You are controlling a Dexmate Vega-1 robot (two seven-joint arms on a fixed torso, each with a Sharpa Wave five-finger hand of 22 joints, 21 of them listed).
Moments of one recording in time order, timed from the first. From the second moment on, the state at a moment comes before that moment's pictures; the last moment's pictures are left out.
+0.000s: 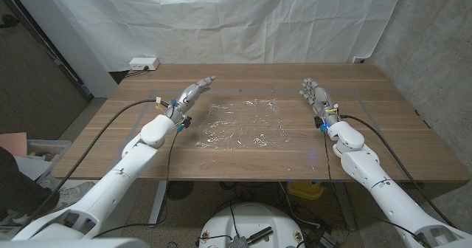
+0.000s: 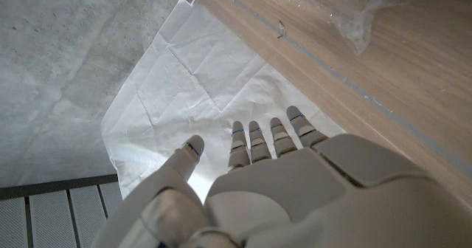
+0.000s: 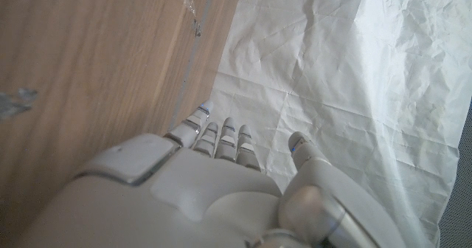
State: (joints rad) left arm 0.90 0.52 0.28 -1.37 -0.06 -0.38 -0.11; left_hand 0.12 0.12 0.71 0.11 0.20 0.18 -0.03 0.23 0.17 0.11 -0.03 0.25 0.18 0.05 0.02 0.19 0.17 -0.04 0.05 0.44 0.19; right arm -0.99 -0.40 -0.21 -1.44 0.47 0.21 0.03; right_hand 0.25 0.16 0.48 0.01 0.21 0.10 0.04 0.20 0.18 0.08 0.07 0.21 0.19 -0.05 -0.01 0.20 0.18 0.16 -0.04 0.19 0.17
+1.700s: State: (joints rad) left arm 1.00 0.66 0.29 -1.58 0.60 -0.25 0.05; left_hand 0.22 0.09 0.71 -0.07 0.17 0.47 -0.07 0.19 0.18 0.40 -0.08 0.24 0.19 0.30 -0.04 0.20 0.17 0.07 0.13 0.48 0.19; right arm -1.01 -0.38 -0.20 -1.44 0.45 0.22 0.02; right_hand 0.27 0.17 0.48 -0.01 0.20 0.11 0.04 0.20 0.18 0.10 0.08 0.21 0.19 -0.04 0.00 0.20 0.18 0.16 -0.04 0.19 0.17
